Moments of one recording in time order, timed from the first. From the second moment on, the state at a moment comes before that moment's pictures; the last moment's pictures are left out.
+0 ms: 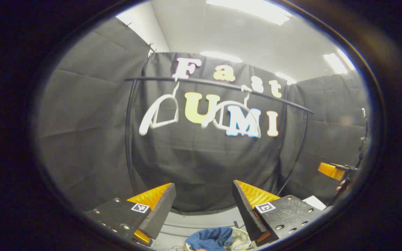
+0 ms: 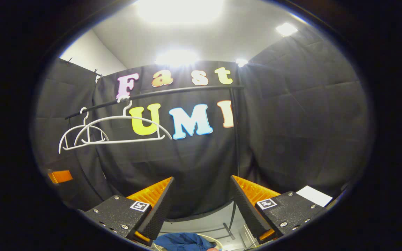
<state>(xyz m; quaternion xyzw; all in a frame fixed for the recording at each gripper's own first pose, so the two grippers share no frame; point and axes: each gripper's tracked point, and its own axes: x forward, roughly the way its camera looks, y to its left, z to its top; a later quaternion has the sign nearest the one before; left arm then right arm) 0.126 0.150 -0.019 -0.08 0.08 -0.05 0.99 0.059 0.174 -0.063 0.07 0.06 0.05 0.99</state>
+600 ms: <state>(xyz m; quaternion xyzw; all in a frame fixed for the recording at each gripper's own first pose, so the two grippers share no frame) 0.136 0.184 0.052 -0.06 -0.02 -0.01 1.00 0.051 0.133 0.004 0.07 -0.02 0.01 1.00</state>
